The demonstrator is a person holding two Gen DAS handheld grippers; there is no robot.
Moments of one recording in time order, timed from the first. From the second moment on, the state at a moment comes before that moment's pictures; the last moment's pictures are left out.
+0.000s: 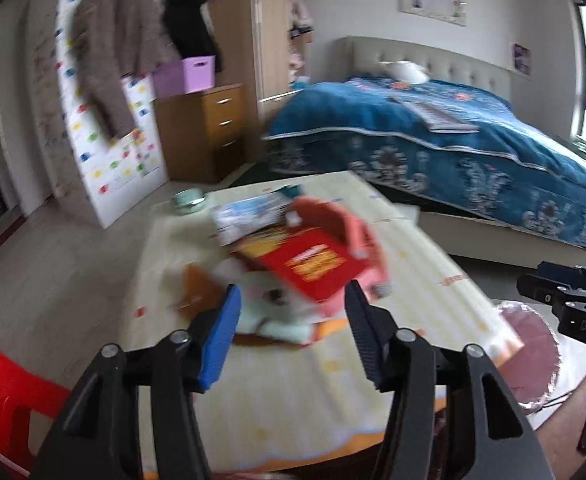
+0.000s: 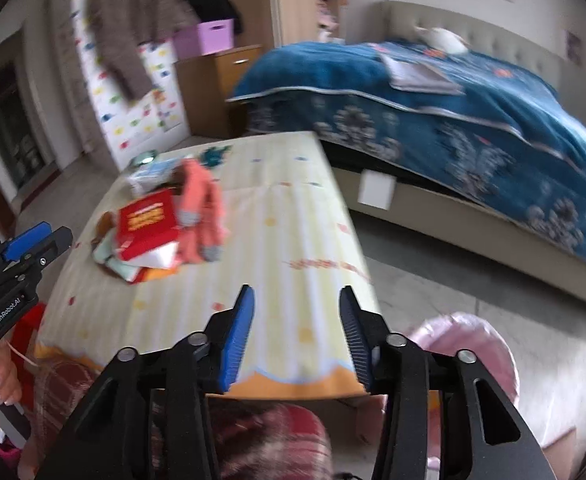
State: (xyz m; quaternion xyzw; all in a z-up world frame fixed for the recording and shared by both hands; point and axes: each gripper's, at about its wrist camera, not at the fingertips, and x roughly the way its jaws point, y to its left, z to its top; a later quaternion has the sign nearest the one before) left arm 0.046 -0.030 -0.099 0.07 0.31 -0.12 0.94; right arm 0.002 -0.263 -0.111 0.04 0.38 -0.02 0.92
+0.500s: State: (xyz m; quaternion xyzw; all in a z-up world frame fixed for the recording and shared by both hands) left arm 0.088 0.041 -0.115 0.05 0.33 -0.05 0.94; right arm 0.092 -0.164 -0.126 -0.01 0.40 0.10 0.91
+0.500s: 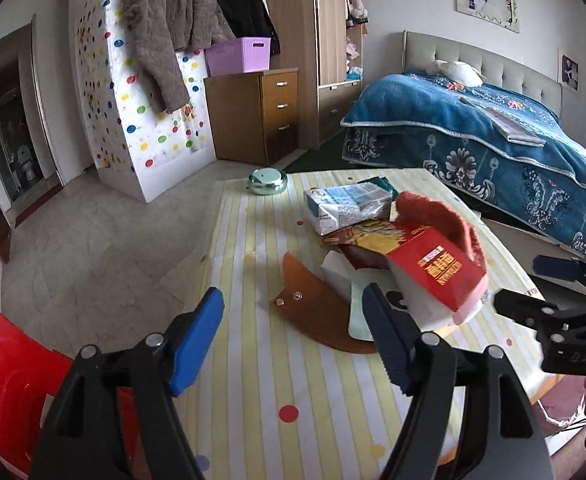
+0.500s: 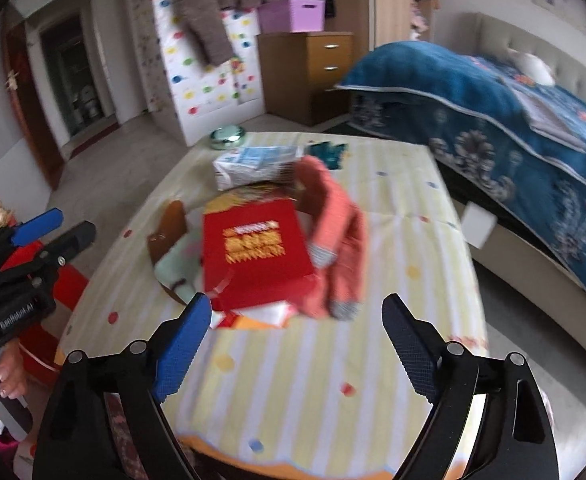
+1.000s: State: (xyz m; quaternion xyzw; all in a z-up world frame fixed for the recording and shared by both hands) left arm 0.112 0.045 -0.131 0.04 0.35 -0.05 0.93; right arm 0.161 -0.116 -0.143 -0.05 0.41 0.13 0.90
